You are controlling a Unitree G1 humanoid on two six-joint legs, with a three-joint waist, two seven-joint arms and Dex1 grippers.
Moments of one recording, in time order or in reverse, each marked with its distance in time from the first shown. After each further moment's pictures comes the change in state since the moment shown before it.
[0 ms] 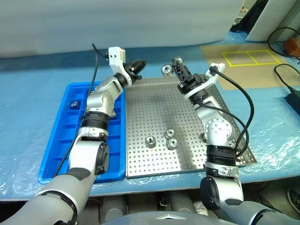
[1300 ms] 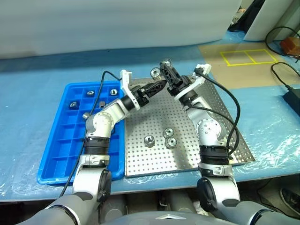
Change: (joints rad) left arm 0.236 -0.093 0.101 -0.321 -0.391 0.442 0.023; right arm 0.012 0.019 0.085 0.028 -0.084 -0.035 0.004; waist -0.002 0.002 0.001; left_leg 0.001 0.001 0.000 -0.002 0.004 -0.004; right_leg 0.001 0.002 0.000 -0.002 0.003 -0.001
